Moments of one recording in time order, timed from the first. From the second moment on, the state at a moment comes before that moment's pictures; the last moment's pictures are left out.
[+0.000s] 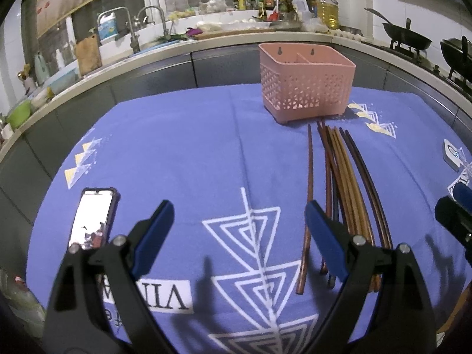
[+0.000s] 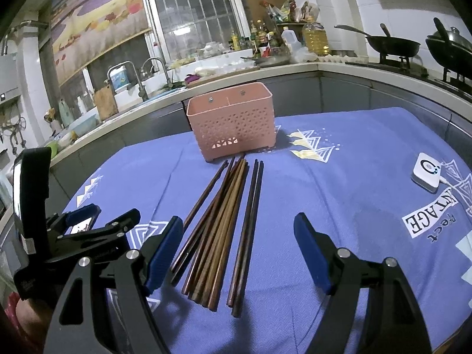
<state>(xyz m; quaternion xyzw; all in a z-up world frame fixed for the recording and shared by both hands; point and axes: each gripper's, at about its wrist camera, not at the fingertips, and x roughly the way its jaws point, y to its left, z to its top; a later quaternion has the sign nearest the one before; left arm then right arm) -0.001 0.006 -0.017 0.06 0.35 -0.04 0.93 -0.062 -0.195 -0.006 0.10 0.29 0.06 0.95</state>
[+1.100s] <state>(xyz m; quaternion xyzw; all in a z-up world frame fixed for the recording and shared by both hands) 0.052 -0.039 -0.062 0.10 0.44 -0.17 0.87 0.009 -0.230 -0.050 0.11 0.43 0.09 0.89</state>
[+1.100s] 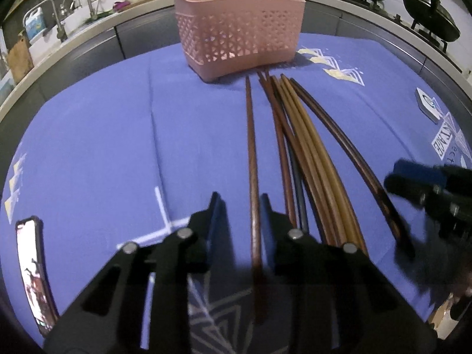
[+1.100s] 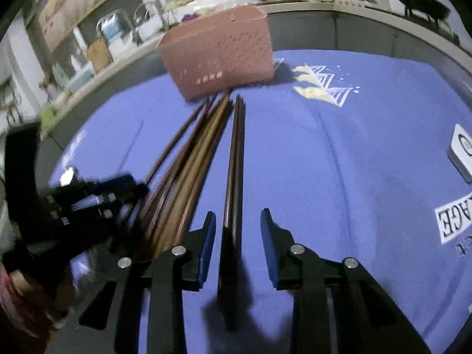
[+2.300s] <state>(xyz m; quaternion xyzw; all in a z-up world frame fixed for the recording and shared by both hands) 0.112 -0.032 0.011 0.06 0.39 -0.26 0.88 0.088 -0.223 0.018 0.03 0.40 0.21 0.89</state>
